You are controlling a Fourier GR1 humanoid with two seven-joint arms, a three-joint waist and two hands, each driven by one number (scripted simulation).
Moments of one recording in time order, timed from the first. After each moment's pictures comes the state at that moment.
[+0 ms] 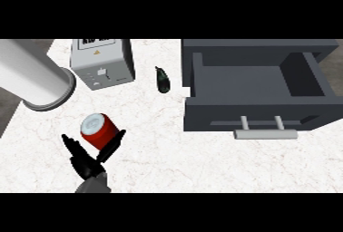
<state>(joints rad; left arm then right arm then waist) -0.16 0.01 0.01 -0.83 0.74 0.84 -0.82 0.18 -0.09 -0.27 -2.24 -0.13 0.10 0.25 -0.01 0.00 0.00</state>
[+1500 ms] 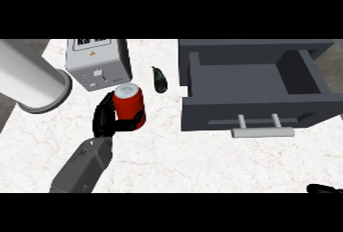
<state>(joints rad) -0.54 0.12 -0.13 -0.54 0.53 0.21 -0.65 0.10 -0.09 -0.30 -2.24 -0.10 0.10 0.28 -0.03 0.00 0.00</state>
